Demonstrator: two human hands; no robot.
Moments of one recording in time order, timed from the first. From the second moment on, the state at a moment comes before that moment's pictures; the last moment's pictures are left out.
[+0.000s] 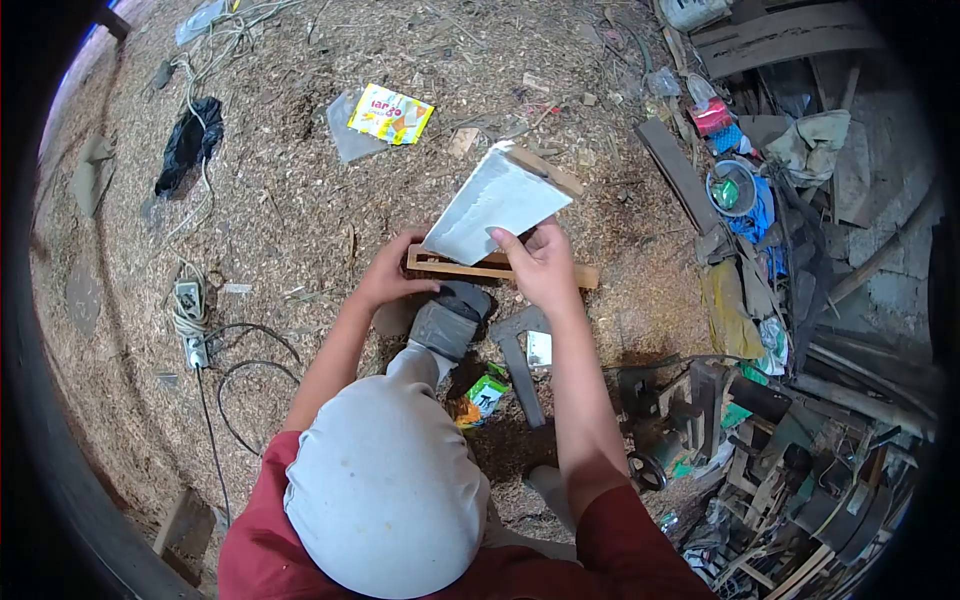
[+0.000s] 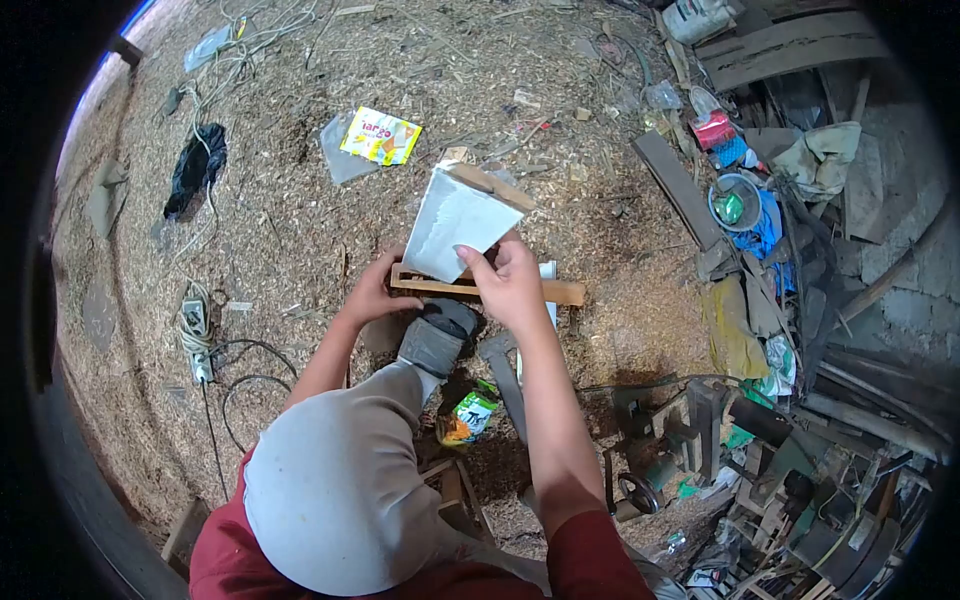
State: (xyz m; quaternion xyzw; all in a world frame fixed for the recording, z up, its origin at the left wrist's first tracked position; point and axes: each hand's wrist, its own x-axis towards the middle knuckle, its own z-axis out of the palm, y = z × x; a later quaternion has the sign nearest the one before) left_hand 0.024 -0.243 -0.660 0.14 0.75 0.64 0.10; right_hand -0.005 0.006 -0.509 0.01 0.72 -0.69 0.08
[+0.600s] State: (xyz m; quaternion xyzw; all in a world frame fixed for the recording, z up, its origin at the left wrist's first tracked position) left_hand -0.001 -0.261 -0.569 0.13 0.77 0.63 0.02; right_hand 0.008 0.007 -0.437 -0.01 0.73 -0.68 0.02
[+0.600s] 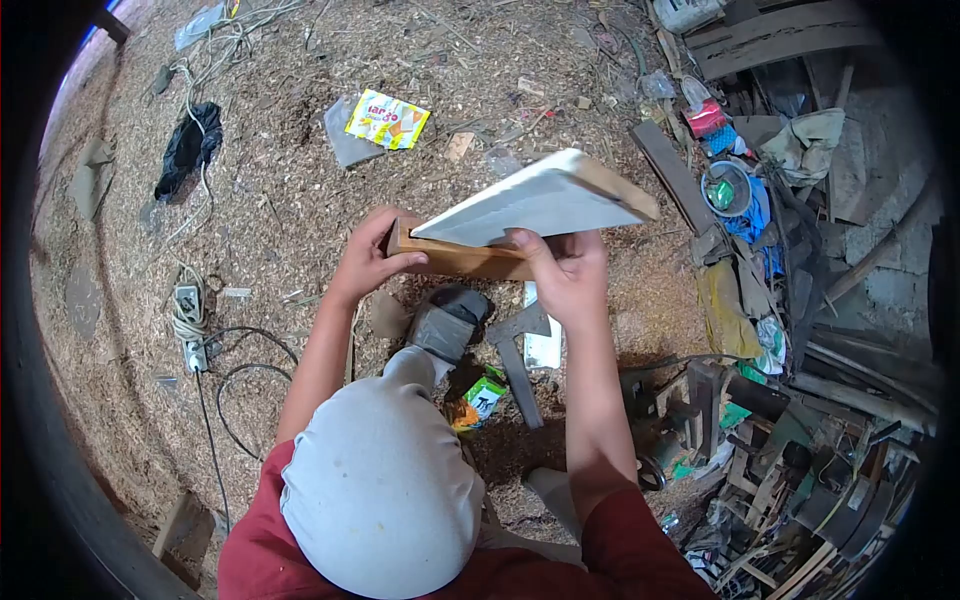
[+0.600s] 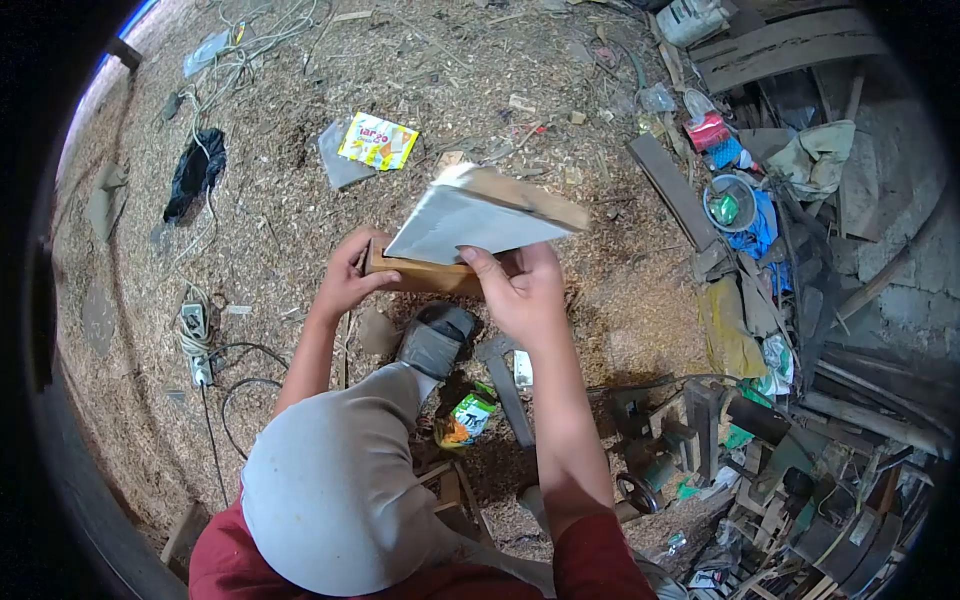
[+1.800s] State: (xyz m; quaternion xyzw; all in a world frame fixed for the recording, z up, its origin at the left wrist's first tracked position) left_hand 0.026 -0.221 -0.491 0.28 0.83 0.48 -0.03; right_hand 0.070 0.002 -0.430 0.14 0.50 -0.81 -0.27
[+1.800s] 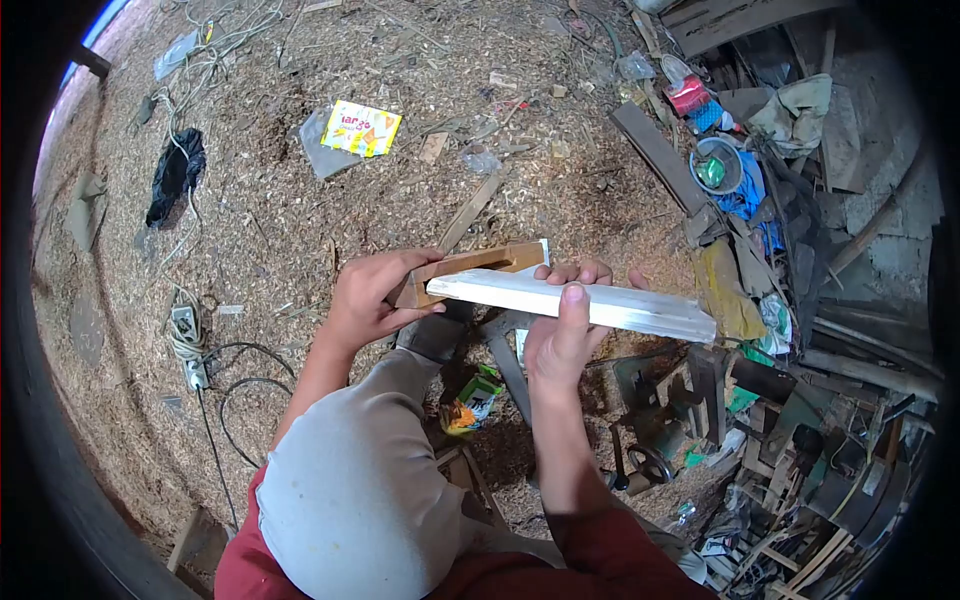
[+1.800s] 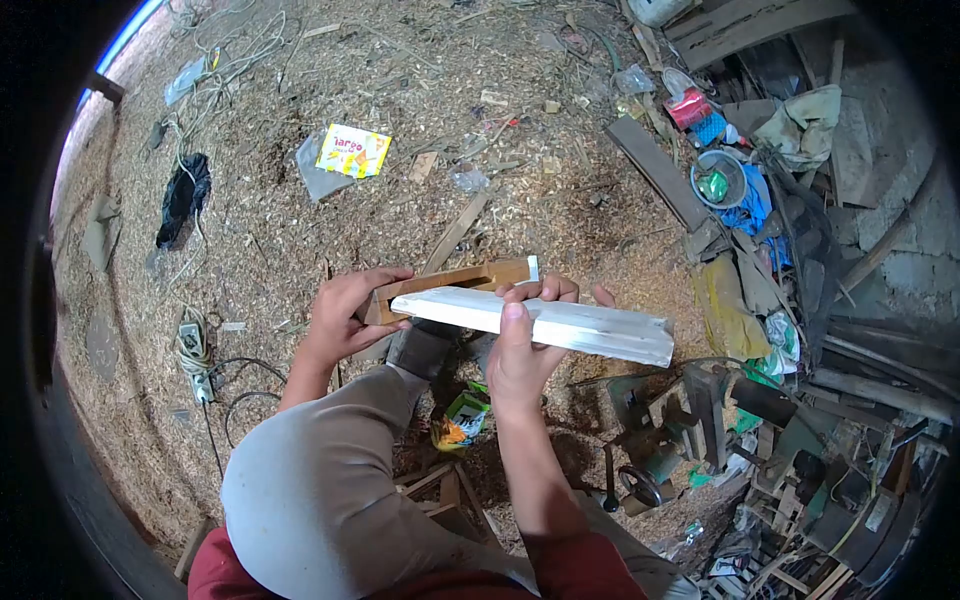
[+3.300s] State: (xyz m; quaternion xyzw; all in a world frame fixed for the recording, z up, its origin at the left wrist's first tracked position) left_hand 0.058 -0.251 -0.562 0.12 0.80 0.59 0.01; right_hand -0.006 0.026 -0.453 -0.10 0.70 -0.71 0.04
